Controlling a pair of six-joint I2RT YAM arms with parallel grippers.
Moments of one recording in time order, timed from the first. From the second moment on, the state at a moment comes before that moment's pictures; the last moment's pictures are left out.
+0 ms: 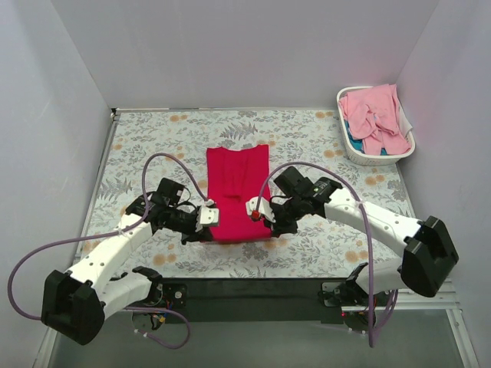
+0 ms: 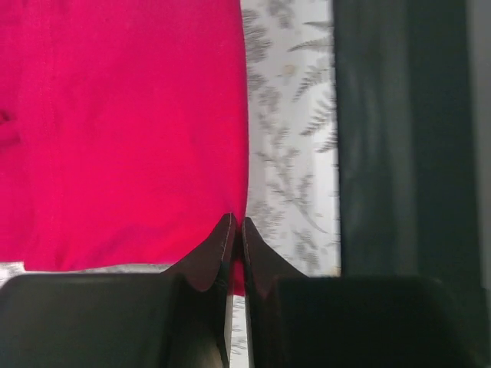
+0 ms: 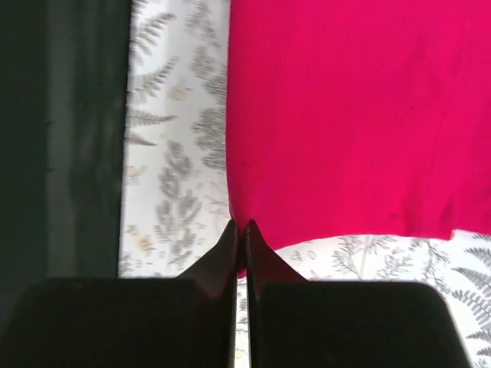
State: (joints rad) left arm -0.41 1.05 0.69 -0.77 0.82 0.96; right arm 0.81 1.38 1.01 -0.79 -0.55 -0.79
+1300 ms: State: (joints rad) left arm -0.22 1.78 1.05 -0.54 0.79 0.81; right arm 0.54 2.03 1.44 -0.81 -0.65 -0.96
